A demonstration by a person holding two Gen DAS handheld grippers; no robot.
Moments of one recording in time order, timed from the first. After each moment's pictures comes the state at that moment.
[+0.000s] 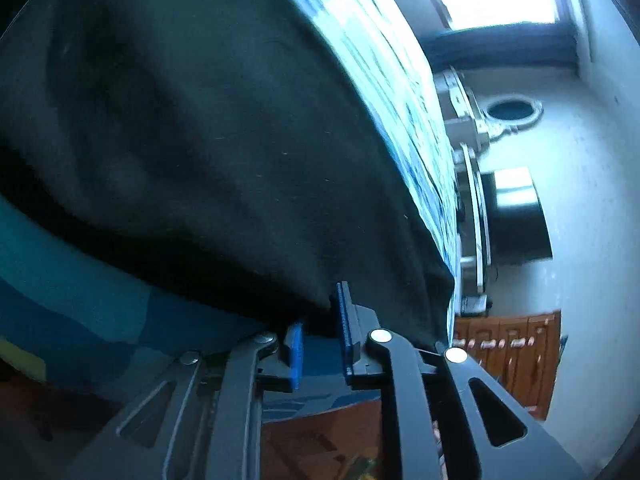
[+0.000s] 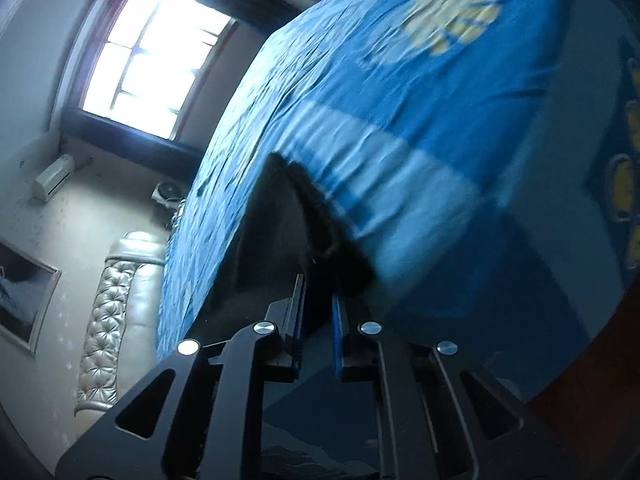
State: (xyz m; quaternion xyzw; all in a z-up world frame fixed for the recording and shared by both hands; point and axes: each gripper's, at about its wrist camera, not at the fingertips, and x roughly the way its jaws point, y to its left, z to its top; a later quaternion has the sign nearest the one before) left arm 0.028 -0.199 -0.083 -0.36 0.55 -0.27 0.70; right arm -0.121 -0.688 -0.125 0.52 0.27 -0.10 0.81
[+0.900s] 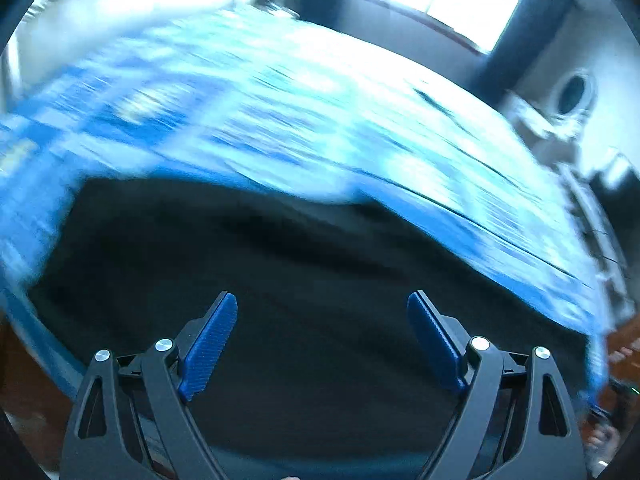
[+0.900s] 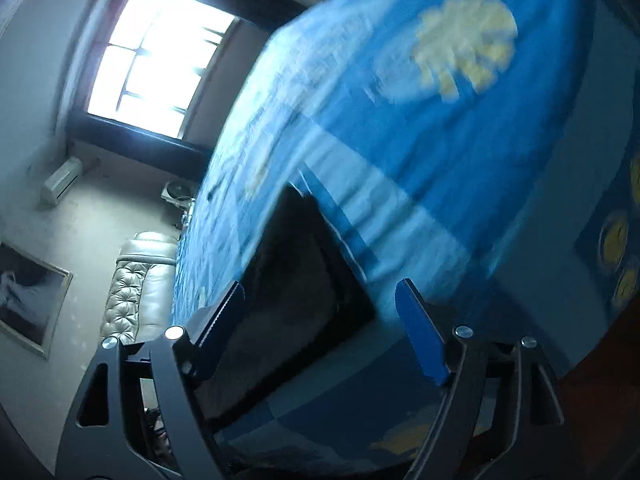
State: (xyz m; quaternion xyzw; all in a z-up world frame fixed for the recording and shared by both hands) left arm 0.123 0.043 0.003 -0.11 0.44 -0.06 0.89; right arm -0.124 -0.726 -0.124 0.54 0.28 -0.07 0.79
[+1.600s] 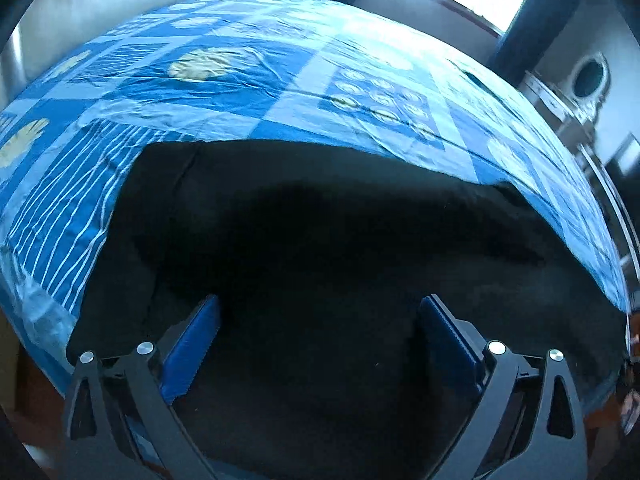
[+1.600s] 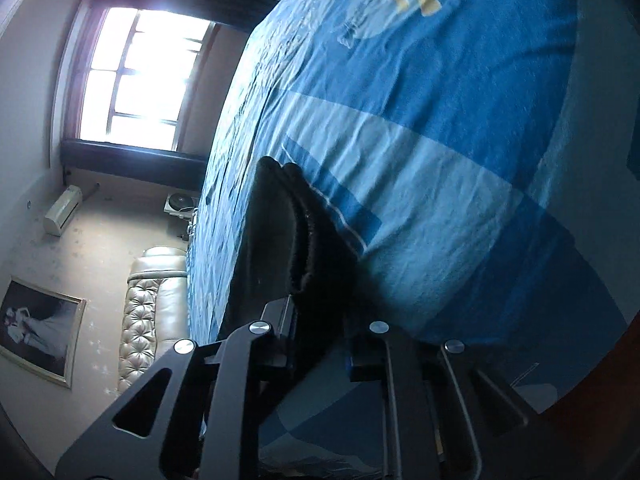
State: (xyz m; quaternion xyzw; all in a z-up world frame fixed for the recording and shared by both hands) left arm 0.142 0.142 -0.063 -0.08 0.48 -0.08 0.87; right arm -0.095 -0.701 -0.156 0.59 0.27 -0.07 0.76
